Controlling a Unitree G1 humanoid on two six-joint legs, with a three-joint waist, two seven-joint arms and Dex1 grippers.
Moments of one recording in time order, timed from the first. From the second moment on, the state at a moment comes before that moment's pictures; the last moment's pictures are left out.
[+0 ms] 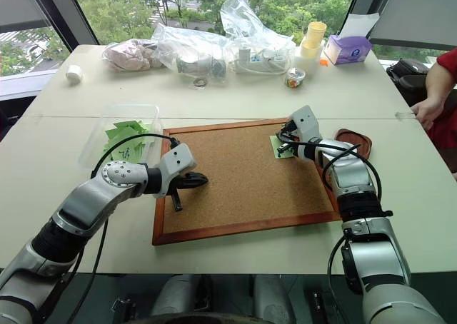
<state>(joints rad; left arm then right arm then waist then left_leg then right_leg) -0.46 0.65 -0.36 -0.29 -0.26 0.78 -0.76 -0.64 -0.49 0.03 0.41 0.18 0.41 0.62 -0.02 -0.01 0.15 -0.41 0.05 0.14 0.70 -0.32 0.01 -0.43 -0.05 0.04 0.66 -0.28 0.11</state>
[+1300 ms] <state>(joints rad) -0.46 0.63 -0.37 -0.25 -0.17 0.70 -0.83 -0.45 -0.58 -0.37 0.26 0.27 0.60 0.27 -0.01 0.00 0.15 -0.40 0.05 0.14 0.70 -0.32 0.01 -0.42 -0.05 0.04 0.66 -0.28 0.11</state>
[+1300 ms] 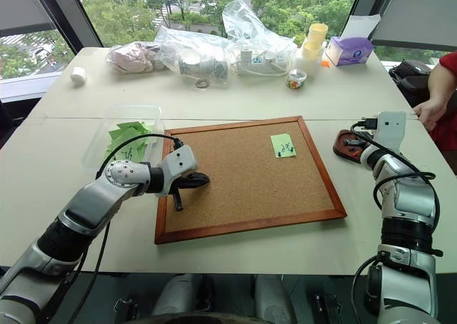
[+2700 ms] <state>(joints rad) -0.46 0.61 -0.37 -0.24 -0.14 0.69 -0.85 -0.40 -0.60 -0.29 0.12 0.41 0.62 0.43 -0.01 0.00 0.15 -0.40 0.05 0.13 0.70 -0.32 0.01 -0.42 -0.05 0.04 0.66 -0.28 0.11</state>
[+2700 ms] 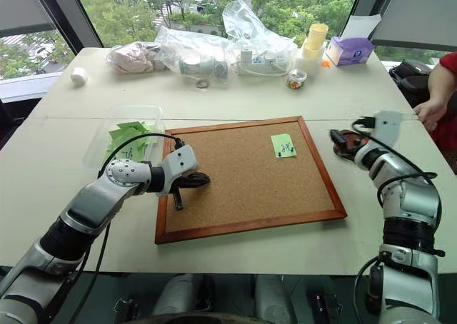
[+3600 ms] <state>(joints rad) -0.45 0.61 -0.36 -0.24 -0.13 0.64 -0.87 -0.32 -0.50 -0.12 0.02 0.33 0.57 0.50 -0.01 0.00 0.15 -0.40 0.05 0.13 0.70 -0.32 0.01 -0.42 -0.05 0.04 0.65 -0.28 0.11</state>
